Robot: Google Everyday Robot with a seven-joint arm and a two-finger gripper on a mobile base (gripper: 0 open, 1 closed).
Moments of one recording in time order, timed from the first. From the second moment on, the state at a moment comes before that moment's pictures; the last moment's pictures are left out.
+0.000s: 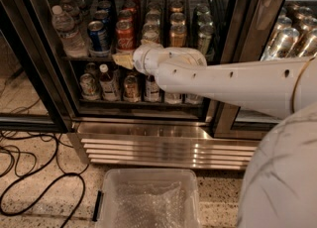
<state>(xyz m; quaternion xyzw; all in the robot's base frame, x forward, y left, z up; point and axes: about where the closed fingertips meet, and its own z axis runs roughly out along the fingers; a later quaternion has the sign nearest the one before) 0.754 0.079 0.848 -0.29 0.73 0.15 0.60</state>
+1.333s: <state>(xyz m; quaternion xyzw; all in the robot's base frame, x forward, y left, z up) 0.771 0.111 0.839 -0.30 0.73 0.13 0.60</state>
